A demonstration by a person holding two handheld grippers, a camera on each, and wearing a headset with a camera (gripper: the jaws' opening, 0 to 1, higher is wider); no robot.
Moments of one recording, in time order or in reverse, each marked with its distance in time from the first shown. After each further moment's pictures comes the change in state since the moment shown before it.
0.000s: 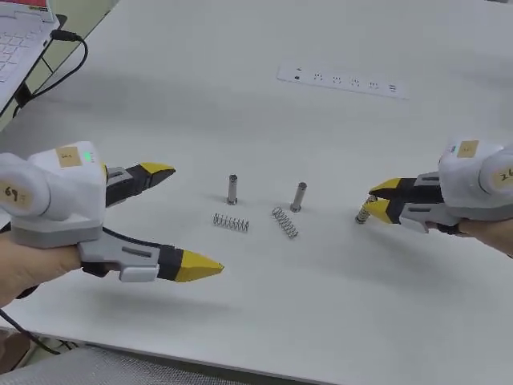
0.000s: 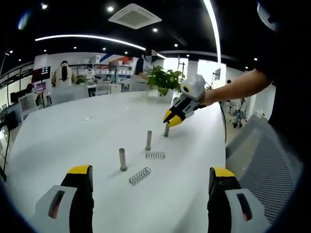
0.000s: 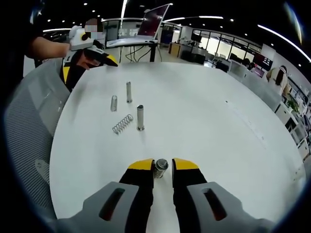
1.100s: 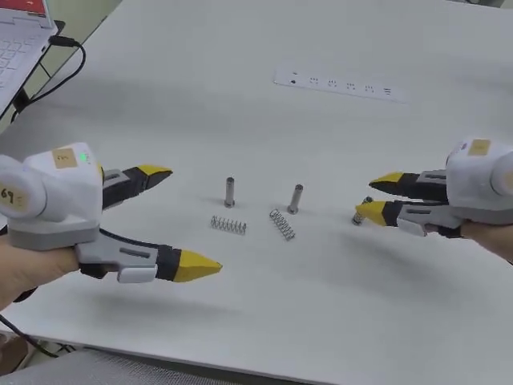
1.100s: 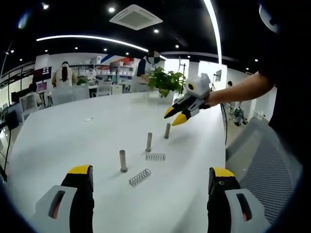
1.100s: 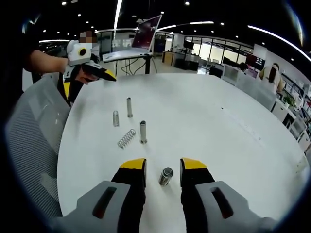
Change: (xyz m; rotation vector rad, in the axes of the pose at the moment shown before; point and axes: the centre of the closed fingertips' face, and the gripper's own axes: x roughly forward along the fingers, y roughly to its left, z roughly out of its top) left arm 0.000 -0.001 0.004 -0.005 -0.009 0.007; right arm -0.016 0.004 0.023 0.061 -0.096 -0.028
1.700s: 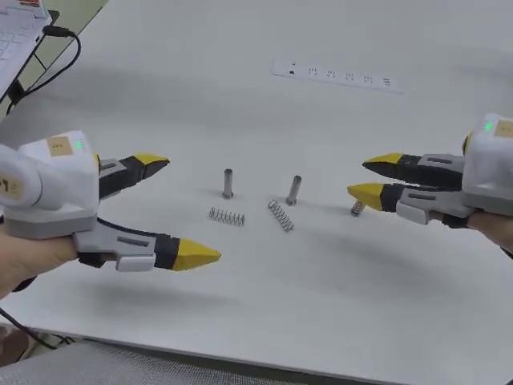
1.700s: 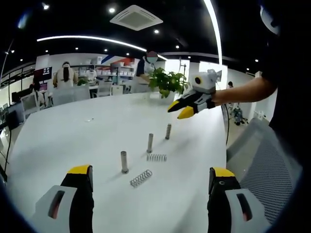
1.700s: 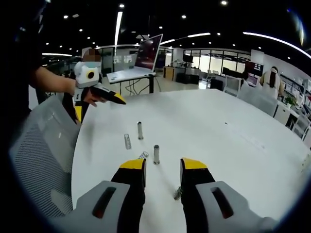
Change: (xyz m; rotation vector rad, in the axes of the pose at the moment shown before) left arm 0.000 0.002 0.001 0.000 -0.005 0.006; right arm -0.012 0.025 0.039 0.051 -0.144 0.037
